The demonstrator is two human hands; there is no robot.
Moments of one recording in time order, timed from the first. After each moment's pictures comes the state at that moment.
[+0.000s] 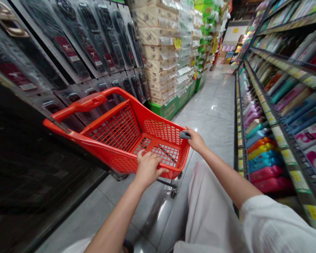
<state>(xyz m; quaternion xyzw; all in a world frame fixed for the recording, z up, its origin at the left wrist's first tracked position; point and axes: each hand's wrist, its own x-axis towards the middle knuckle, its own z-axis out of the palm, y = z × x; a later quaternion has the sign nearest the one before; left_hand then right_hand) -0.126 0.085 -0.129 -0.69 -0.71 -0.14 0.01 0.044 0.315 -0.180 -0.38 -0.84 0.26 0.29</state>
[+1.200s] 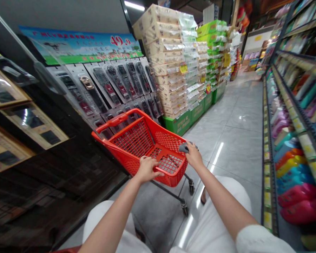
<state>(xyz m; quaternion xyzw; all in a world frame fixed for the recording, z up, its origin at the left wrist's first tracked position) -0.122 0.068 -0.118 -0.68 -0.73 -0.06 0.01 0.056 0.261 -0.200 -0.35 -0.81 0.33 0.35</state>
